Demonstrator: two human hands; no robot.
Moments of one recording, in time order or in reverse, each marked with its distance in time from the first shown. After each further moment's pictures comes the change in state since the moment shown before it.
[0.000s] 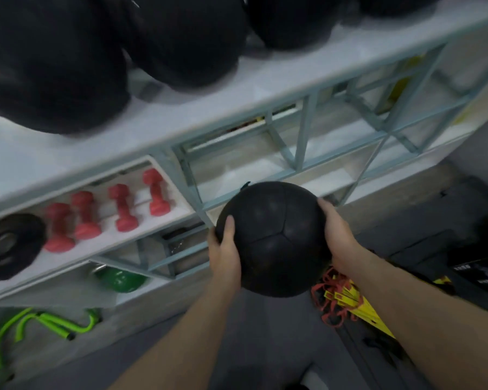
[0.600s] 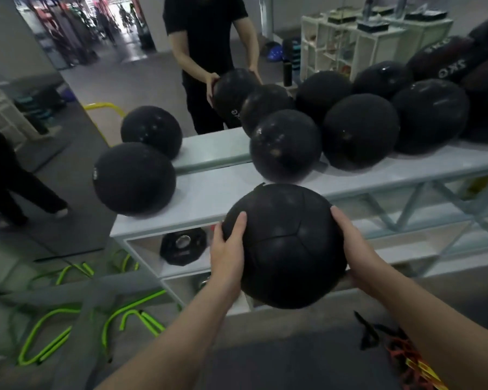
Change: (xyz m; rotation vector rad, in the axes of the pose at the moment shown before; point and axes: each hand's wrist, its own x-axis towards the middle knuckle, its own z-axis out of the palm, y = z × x) left_hand -0.121 0.220 -0.329 -0.041 0.033 0.362; right_hand -0.315 -0.005 0.248 -0.252 -0.341 -0.257
